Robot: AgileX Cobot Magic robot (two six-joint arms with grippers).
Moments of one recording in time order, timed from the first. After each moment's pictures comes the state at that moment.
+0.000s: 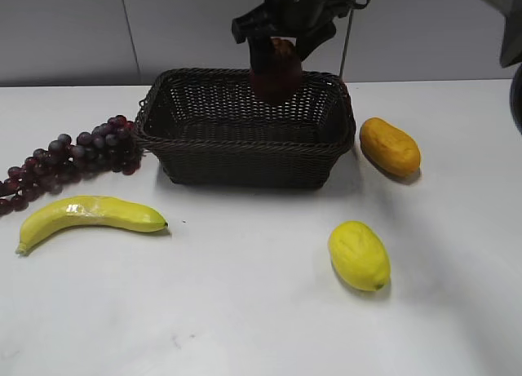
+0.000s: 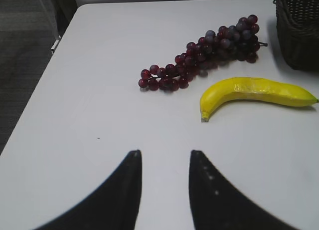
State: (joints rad) left arm 0.02 0.02 -0.47 0.02 1.05 0.06; right arm 0.56 2.37 -2.37 0.00 1.14 0.10
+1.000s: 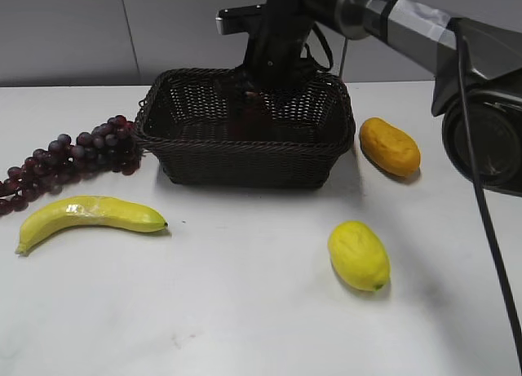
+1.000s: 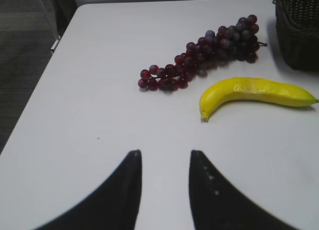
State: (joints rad) left arm 0.02 0.02 -0.47 0.02 1.05 0.06; right arm 0.57 2.54 -2.43 0.08 1.09 0.09
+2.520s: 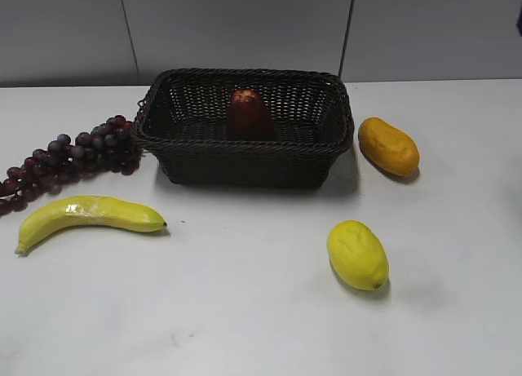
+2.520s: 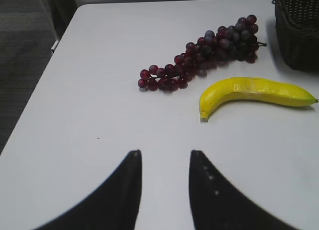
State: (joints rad) left arm 0.02 0.02 -0.47 0.02 1.05 0.06; right arm 0.06 1.68 -1.66 -0.03 1.18 0.01
